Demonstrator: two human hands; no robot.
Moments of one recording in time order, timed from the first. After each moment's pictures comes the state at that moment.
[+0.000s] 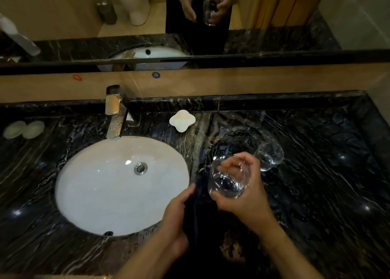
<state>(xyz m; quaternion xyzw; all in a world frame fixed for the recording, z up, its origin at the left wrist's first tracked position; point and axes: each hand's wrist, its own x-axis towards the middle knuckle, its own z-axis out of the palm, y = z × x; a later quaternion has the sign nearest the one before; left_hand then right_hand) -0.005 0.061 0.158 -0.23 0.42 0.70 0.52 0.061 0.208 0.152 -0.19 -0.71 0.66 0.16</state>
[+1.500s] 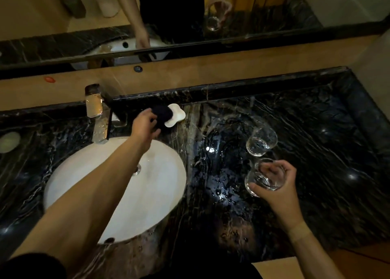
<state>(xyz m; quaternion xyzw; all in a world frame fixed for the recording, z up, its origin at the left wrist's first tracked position) -0.222 0.102 0.113 -0.13 0.68 0.66 0.31 0.121 0.249 0.084 -0.39 -0.65 0.62 0.21</state>
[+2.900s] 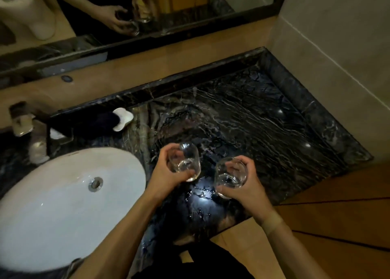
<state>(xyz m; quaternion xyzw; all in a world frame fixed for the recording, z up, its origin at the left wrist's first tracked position) -0.009 0.109 0.098 0.23 0.71 0.54 0.40 0.197 0.226 0.108 -0.43 -0.62 0.65 0.13</state>
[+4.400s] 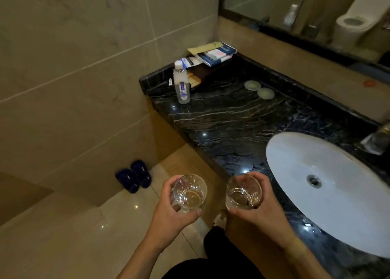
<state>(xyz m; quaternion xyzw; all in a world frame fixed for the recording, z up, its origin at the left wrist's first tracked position) 0.098 -0.501 0.138 -0.21 0.71 0.67 -0.03 0.009 -0.275 0.153 0.09 -0.77 0.59 -0.20</state>
